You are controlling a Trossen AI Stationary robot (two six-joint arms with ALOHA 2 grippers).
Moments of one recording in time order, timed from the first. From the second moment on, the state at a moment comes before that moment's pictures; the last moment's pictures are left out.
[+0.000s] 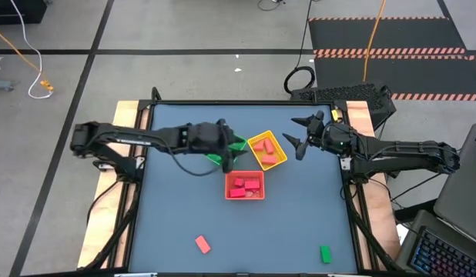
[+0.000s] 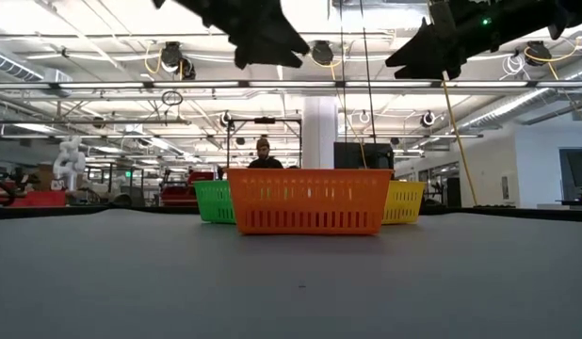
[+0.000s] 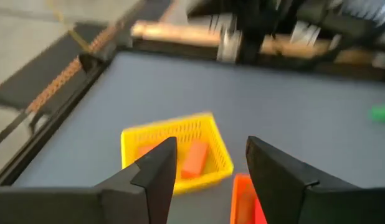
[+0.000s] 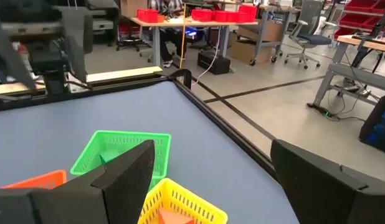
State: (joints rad) left arm 0.05 1.49 1.13 -0.09 -0.11 -0.06; right arm -0.16 0.76 0.50 0.05 0.36 0.02
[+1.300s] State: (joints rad) left arm 0.36 1.10 0.37 0.89 0.37 -0.07; right arm 0.28 1.28 1.04 -0.93 0.03 0.58
